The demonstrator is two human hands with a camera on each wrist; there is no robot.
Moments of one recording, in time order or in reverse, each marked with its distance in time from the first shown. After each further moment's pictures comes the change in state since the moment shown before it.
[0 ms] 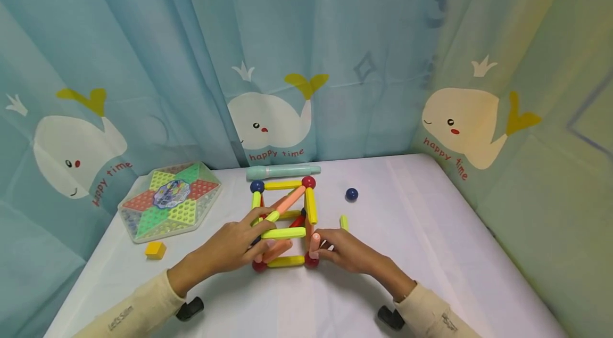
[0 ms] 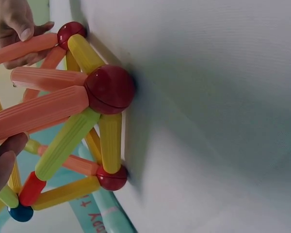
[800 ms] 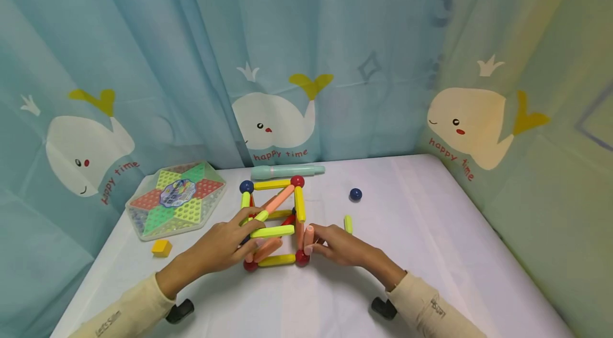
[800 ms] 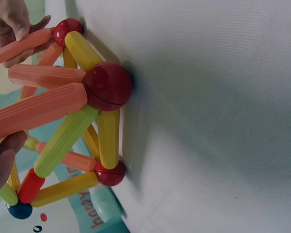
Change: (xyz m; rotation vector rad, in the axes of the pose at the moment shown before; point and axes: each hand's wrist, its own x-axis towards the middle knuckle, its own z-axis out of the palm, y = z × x) left_hand -0.018 -0.010 -0.010 0.011 -0.015 -0.075; right_hand 0.021 -0.002 0.004 -0.036 -0.032 0.042
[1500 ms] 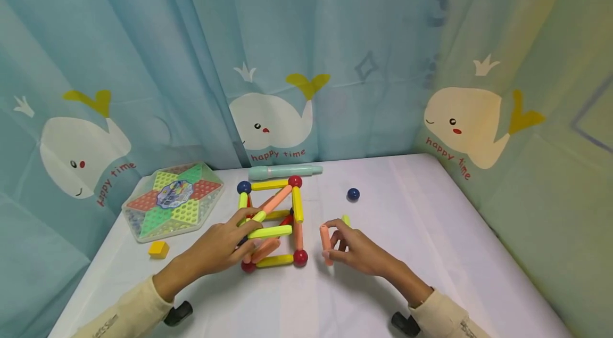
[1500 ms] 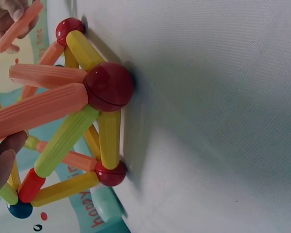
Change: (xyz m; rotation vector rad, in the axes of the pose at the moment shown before) left_hand -0.002 -0.001 0.000 0.015 0.006 0.003; right_hand -0.044 0.003 -0.012 0.013 0.132 0.085
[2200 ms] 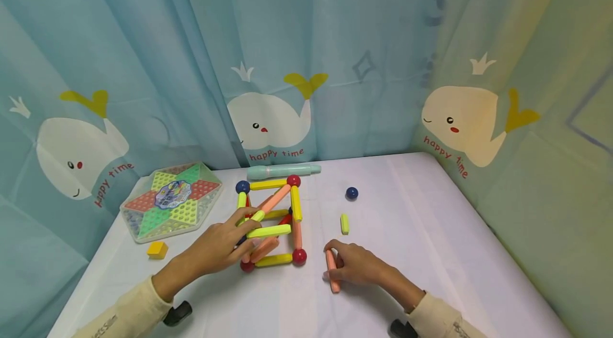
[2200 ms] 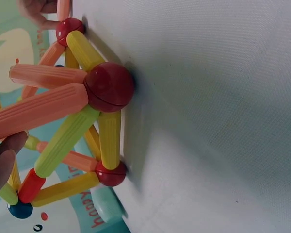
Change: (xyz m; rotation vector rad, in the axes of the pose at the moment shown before) left_hand -0.001 0.001 -0.001 -0.008 0.011 0.004; right_hand -0.009 0.006 0.018 -0.100 -0.174 0.271
